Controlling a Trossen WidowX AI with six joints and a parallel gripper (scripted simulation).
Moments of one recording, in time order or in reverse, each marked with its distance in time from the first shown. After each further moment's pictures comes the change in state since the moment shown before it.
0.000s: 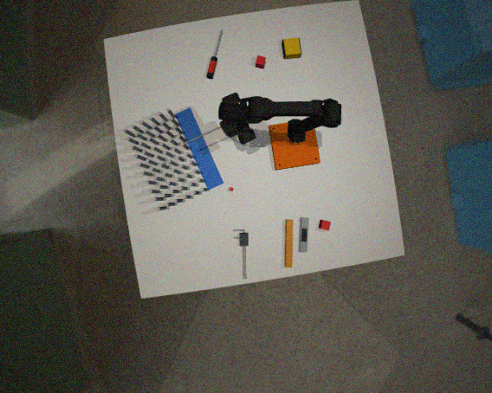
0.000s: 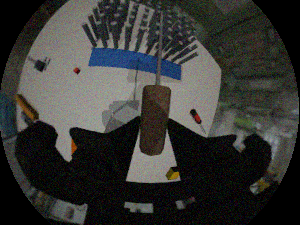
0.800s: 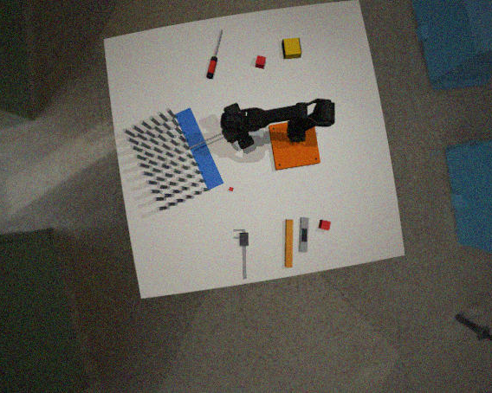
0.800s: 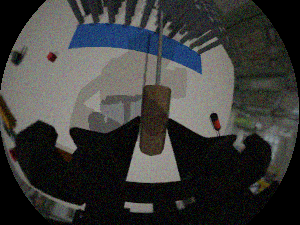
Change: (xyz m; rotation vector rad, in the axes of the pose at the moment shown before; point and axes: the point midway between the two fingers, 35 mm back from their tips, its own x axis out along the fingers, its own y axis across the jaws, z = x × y) arm 0.109 0.029 -0.029 0.002 0.003 0.001
